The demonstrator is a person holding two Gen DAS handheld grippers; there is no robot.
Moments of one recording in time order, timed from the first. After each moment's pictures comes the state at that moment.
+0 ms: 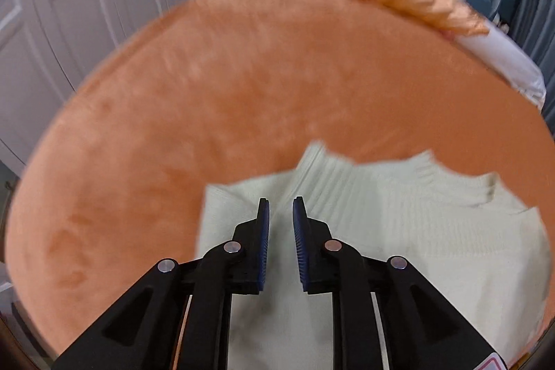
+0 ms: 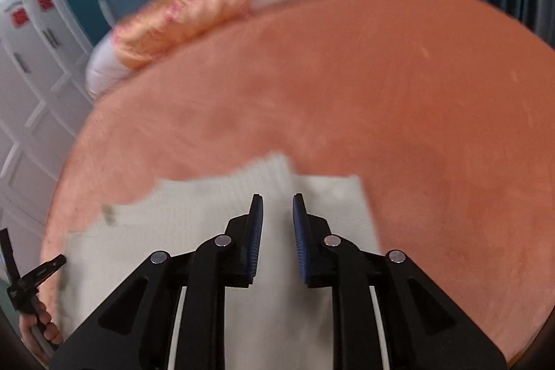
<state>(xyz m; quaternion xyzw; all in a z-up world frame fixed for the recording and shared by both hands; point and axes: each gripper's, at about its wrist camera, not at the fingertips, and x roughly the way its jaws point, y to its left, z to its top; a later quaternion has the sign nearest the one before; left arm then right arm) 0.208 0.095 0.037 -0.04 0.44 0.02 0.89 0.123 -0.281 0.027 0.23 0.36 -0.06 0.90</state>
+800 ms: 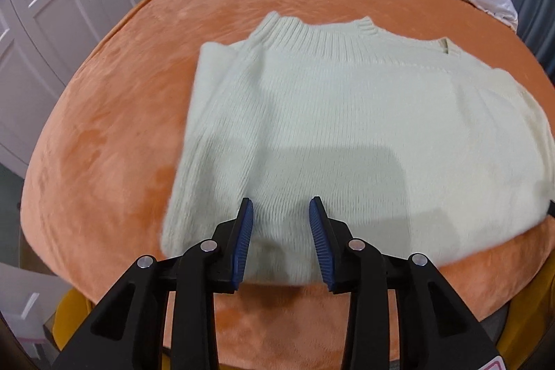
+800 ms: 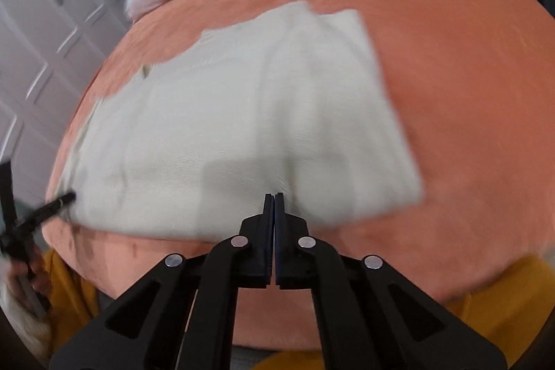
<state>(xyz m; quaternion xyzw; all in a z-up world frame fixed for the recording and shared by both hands) 0.077 0.077 0.001 0.05 0.51 -0.02 0.86 0.004 -0.257 -0.026 0.19 0.47 -0.07 0.86</state>
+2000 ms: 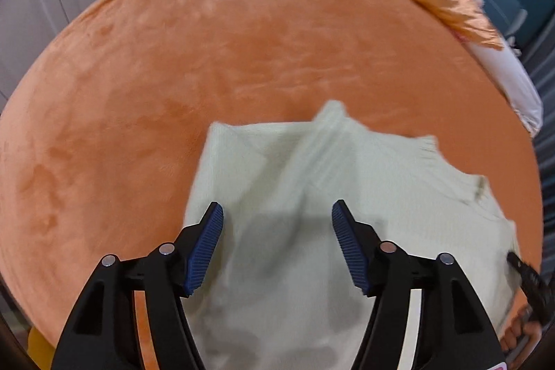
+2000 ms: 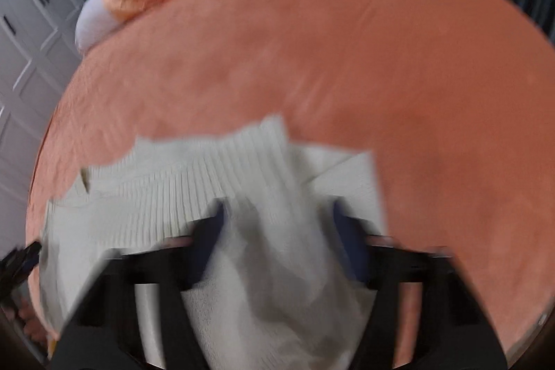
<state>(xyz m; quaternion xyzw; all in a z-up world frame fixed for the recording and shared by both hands) 0.231 0.128 -0.008 -0.13 0.54 0.02 0.83 0.164 -0.313 -0.020 0.19 0.48 -0.07 0.85</state>
